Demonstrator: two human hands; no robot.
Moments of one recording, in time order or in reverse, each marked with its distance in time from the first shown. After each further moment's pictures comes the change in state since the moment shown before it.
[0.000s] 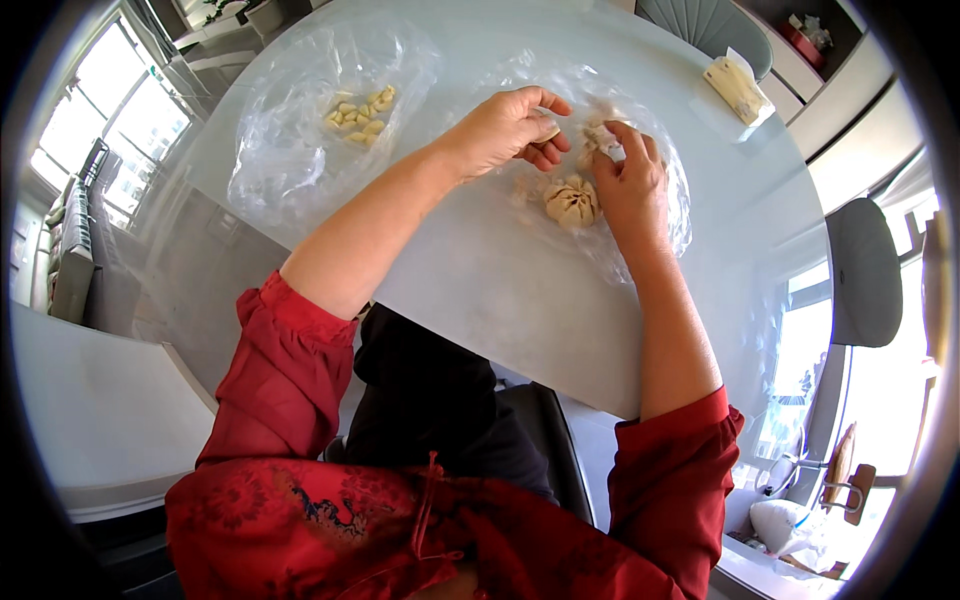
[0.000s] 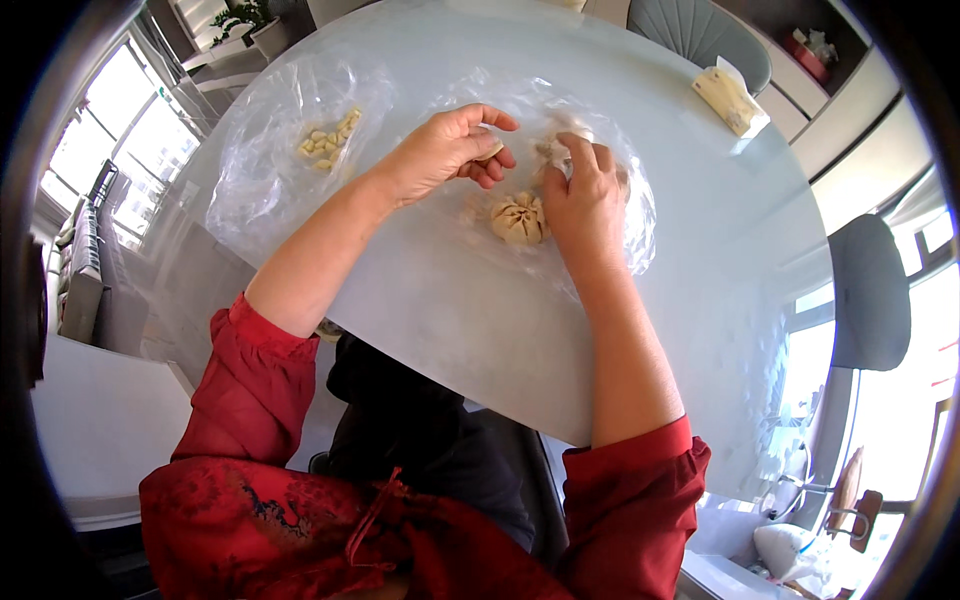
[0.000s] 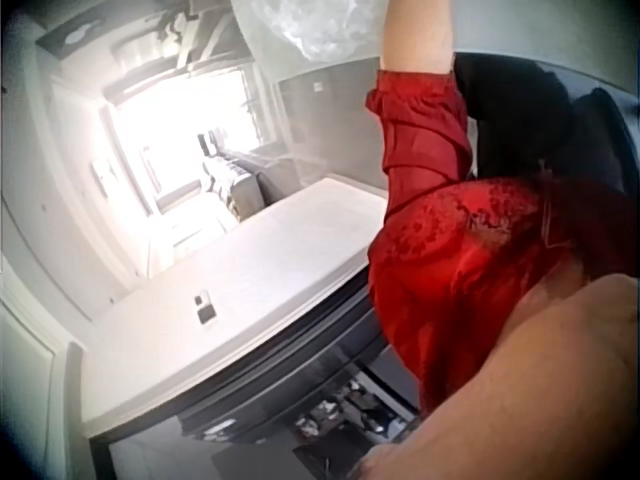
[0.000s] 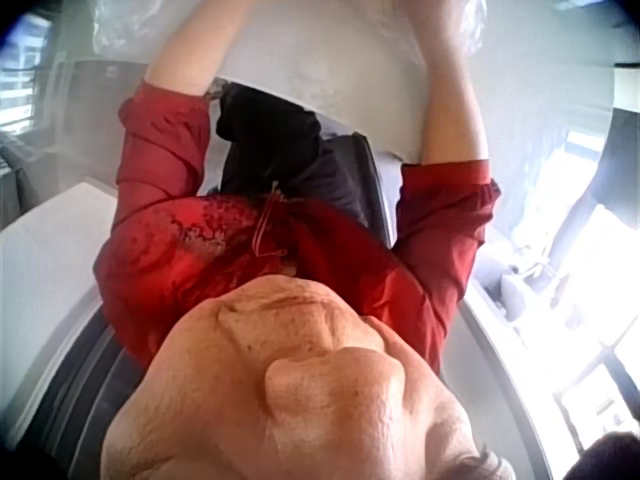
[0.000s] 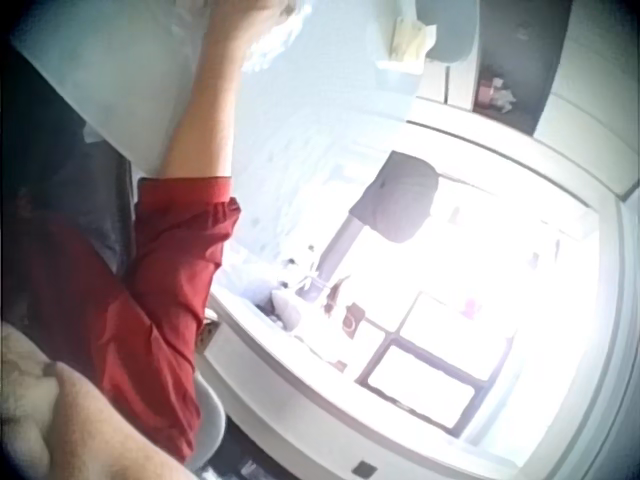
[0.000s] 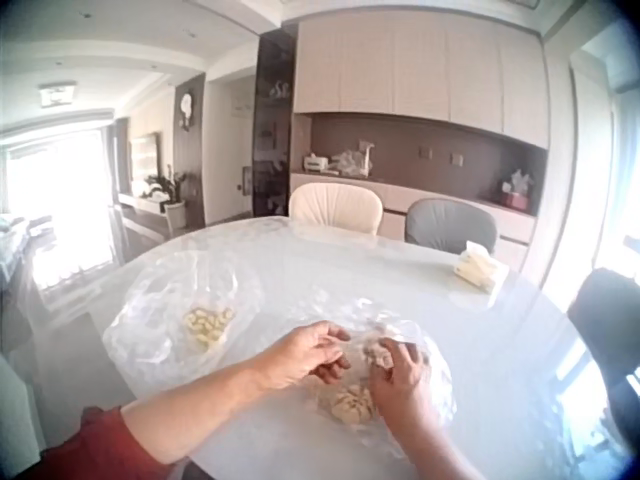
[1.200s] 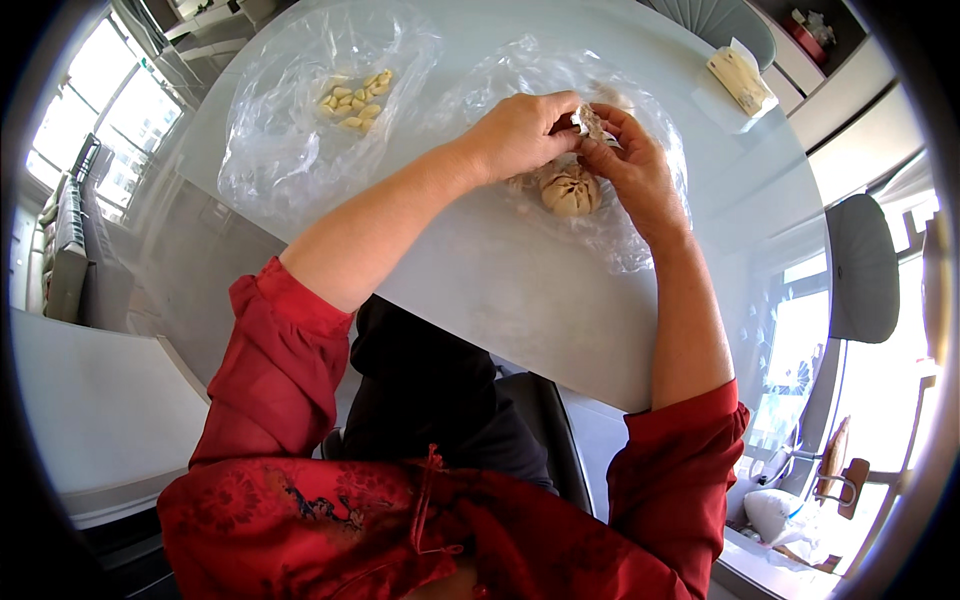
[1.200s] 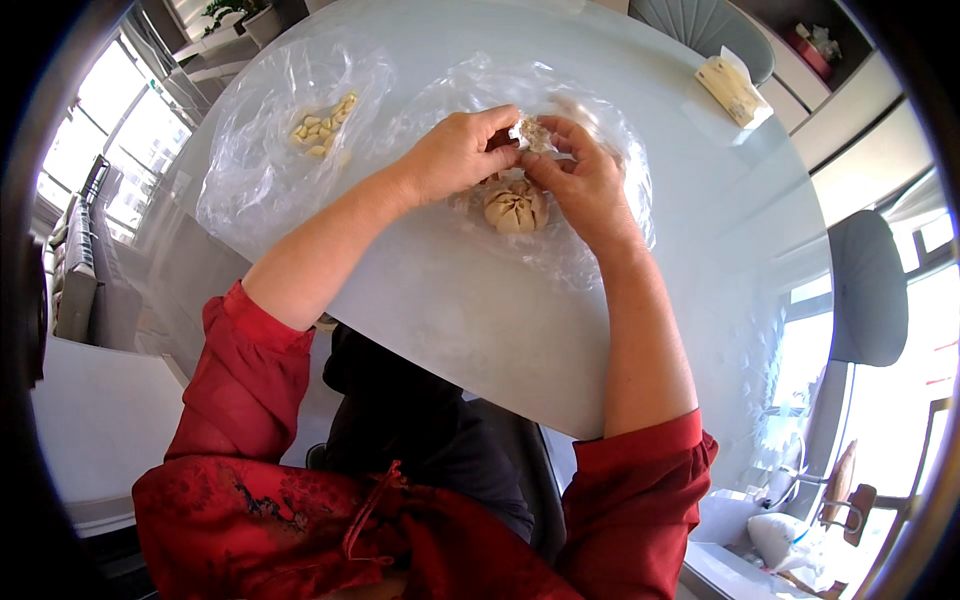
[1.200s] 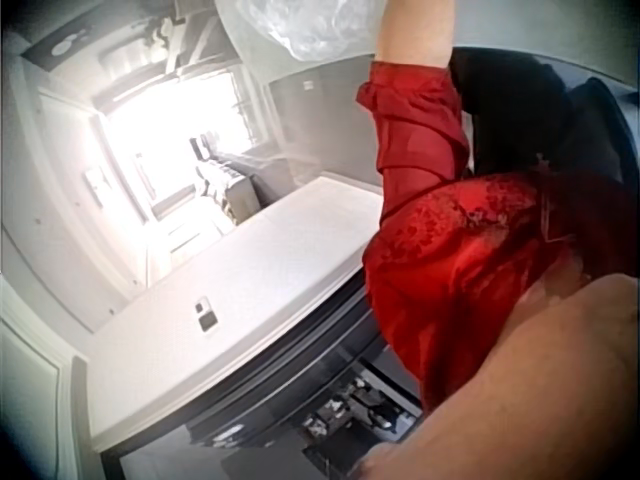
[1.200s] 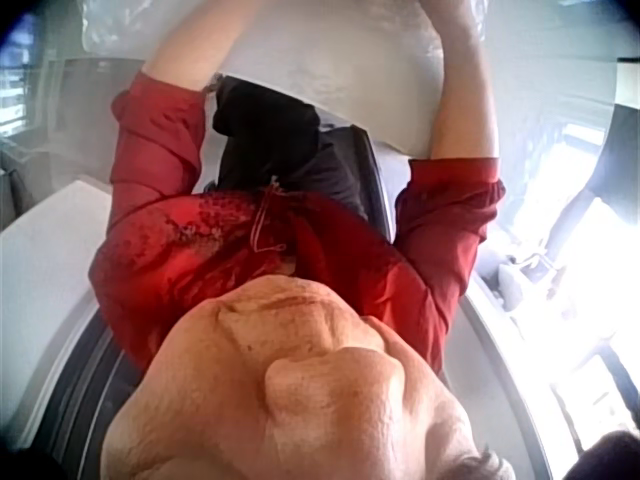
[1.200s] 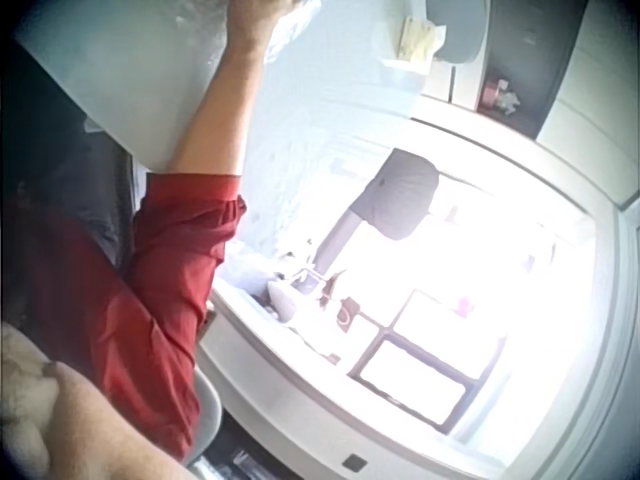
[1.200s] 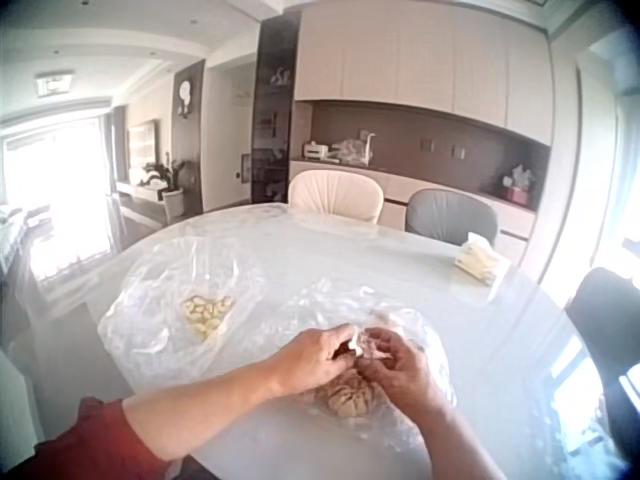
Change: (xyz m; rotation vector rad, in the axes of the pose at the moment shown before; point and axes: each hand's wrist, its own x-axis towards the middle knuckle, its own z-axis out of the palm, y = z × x) left_hand 0.001 -0.006 0.015 0.697 0.110 0.259; right_hand 0.009 0.002 -0.007 0.770 -0.421 0.355
